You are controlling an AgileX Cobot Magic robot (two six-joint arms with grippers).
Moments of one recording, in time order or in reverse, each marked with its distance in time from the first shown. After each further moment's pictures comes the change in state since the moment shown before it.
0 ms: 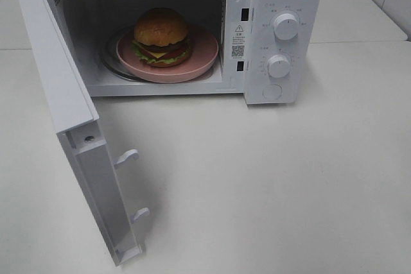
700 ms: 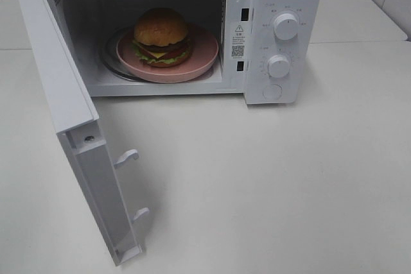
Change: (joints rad) left arm 0.000 0.000 -0.007 -0.037 -0.023 0.000; right arm 0.000 -0.723 0.229 0.047 -0.148 -0.110
